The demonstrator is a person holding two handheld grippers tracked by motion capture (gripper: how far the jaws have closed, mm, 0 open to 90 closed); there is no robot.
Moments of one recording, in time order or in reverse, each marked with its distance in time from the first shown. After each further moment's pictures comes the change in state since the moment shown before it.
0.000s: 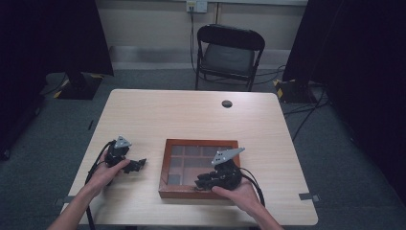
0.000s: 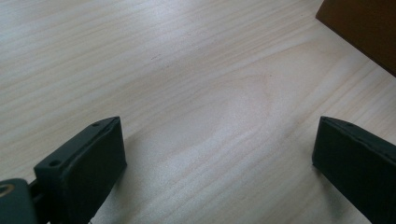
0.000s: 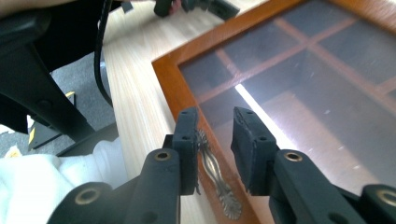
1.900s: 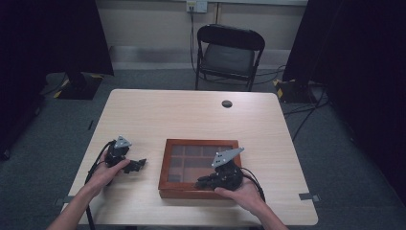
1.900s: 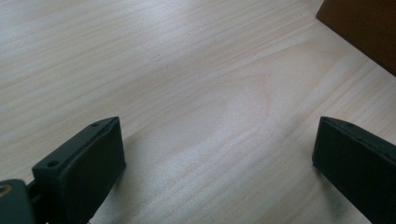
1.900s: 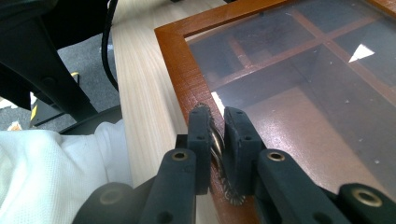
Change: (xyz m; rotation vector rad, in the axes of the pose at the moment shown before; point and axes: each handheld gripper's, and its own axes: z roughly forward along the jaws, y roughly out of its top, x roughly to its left) left arm 0.000 0.000 0.000 -0.001 -0.003 -0.002; right arm 0.000 0.002 -0.005 0.031 0.030 -0.070
